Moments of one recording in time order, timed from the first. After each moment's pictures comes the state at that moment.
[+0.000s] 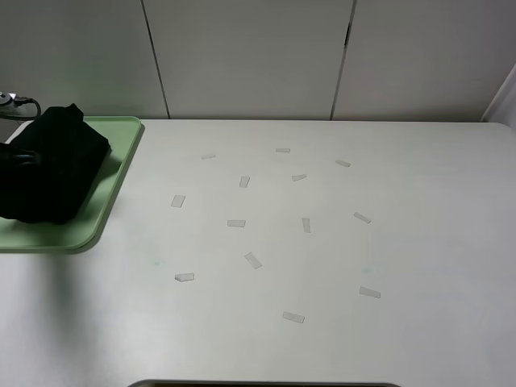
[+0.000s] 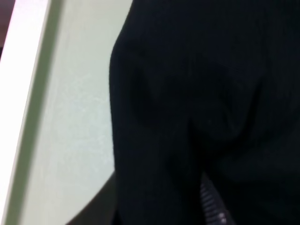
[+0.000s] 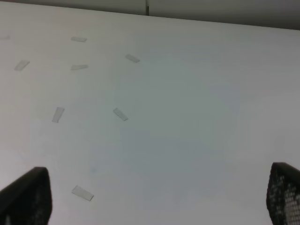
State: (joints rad) left arm 0.30 1.78 -0.80 -0.37 -0.16 0.60; right arm 0.17 -0.01 -0.49 -0.01 1.03 -0.03
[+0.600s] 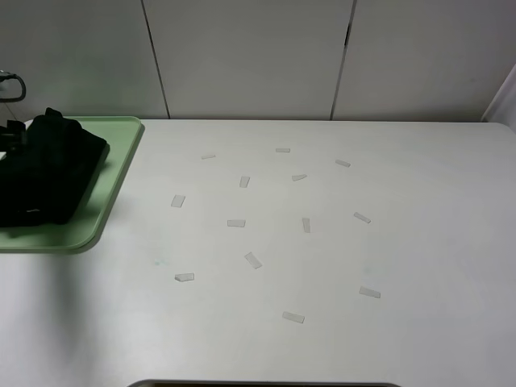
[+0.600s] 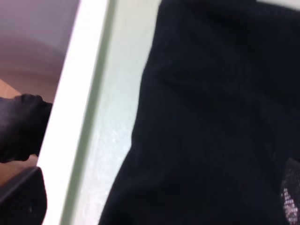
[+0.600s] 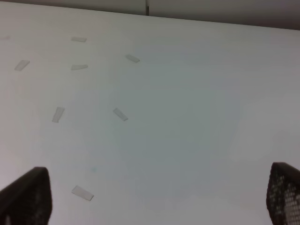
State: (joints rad) left arm 0.30 1.69 -0.80 -0.36 -0.21 0.59; right arm 0.17 -0.01 -0.49 -0.01 1.03 -0.03
